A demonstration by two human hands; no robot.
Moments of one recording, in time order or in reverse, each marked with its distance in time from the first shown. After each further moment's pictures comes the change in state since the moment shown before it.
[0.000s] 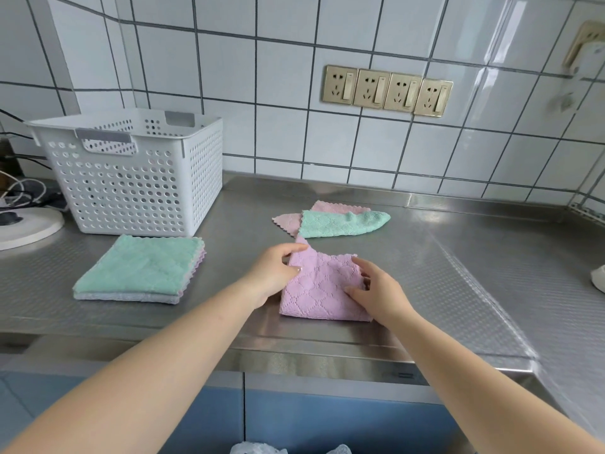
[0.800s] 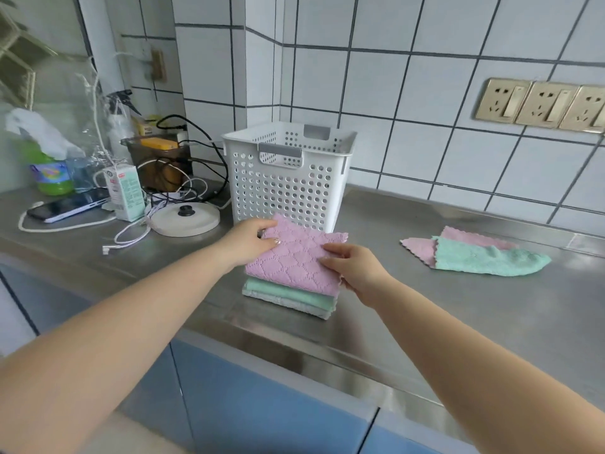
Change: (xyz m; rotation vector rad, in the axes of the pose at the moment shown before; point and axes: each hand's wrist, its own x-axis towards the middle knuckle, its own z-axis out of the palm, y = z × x) left_hand -0.044 -0.043 -0.273 0.464 0.292 -0.140; right_hand 0.042 -0.227 0.154 0.584 -0.442 -0.015
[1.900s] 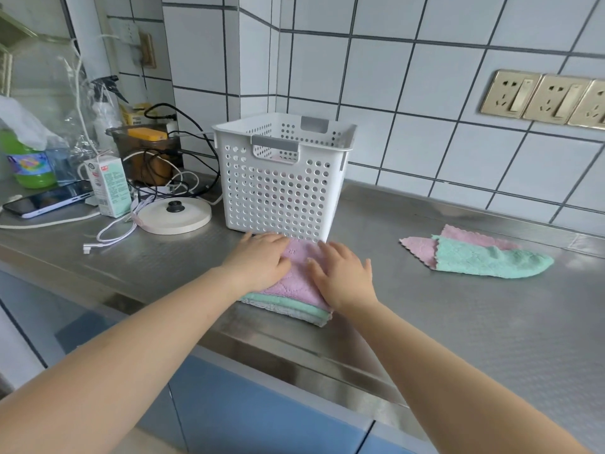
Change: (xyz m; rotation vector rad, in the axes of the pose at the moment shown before) left_hand -0.001 -0.001 0.035 0.695 -0.099 0.247; right_hand 0.015 0.029 0.018 -0.864 0.192 -0.311
